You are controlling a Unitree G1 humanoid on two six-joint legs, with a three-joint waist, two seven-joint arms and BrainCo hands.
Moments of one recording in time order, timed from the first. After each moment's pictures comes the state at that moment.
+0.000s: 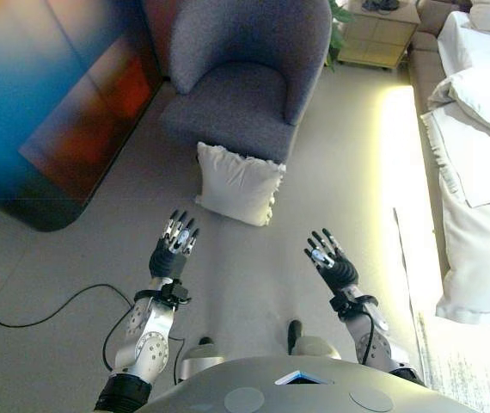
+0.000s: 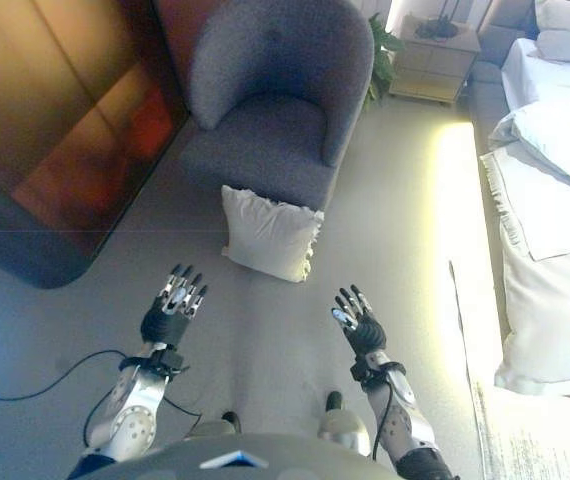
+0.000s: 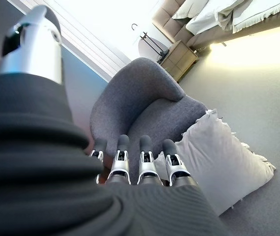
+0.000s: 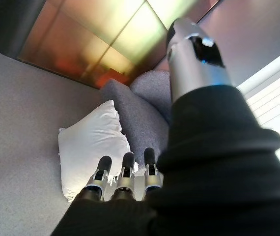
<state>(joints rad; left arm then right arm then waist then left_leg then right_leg) 0.27 0.27 -0.19 0.14 -0.88 -0.22 -0.12 0.23 -0.21 0.22 0.30 0.86 -0.10 0.18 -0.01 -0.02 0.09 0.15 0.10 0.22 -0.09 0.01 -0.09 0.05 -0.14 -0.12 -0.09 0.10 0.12</state>
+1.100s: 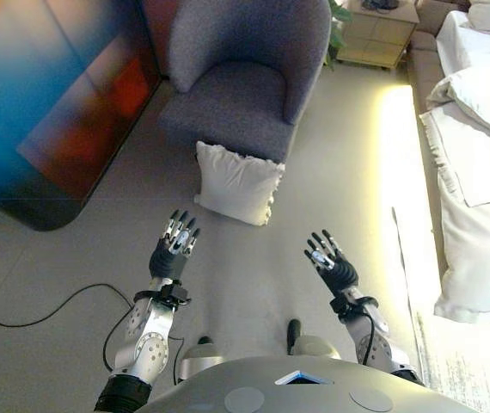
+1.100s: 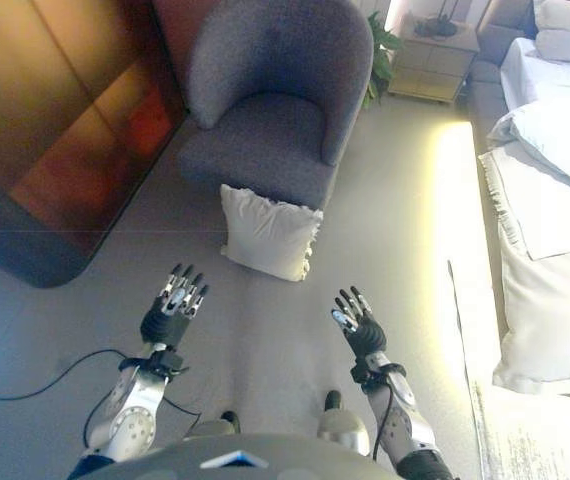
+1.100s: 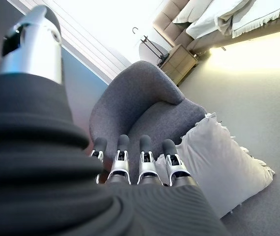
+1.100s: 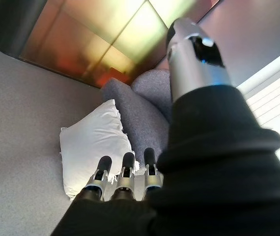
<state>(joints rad) 0.28 0.27 -0.19 0.14 -0.89 -0.23 -0.14 0.24 -0.21 0.22 0.30 0.86 -0.10 0.19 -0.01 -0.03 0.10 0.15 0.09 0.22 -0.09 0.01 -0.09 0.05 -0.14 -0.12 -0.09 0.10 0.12</state>
